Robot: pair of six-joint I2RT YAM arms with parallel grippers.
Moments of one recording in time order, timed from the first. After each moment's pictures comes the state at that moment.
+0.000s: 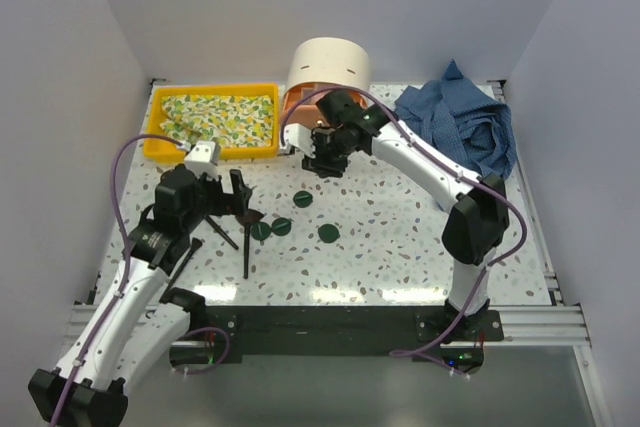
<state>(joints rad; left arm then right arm) -0.30 0.73 0.70 -0.43 0.02 -0.21 0.70 1.88 1.79 -0.96 -0.33 -0.83</state>
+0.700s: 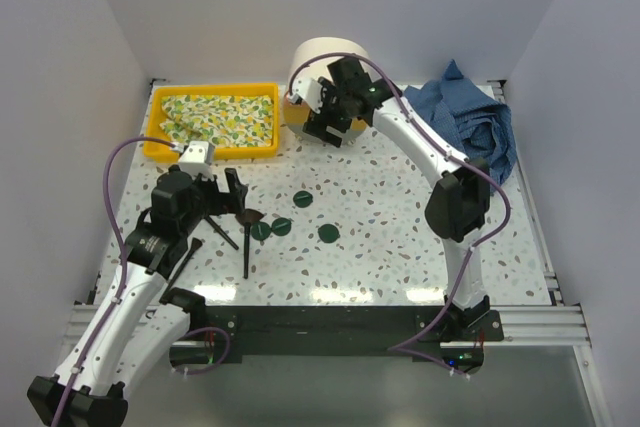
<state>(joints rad) -0.30 0.68 0.70 -0.43 -0.05 -0.22 0.57 2.09 2.08 -0.84 -0.17 -0.72</state>
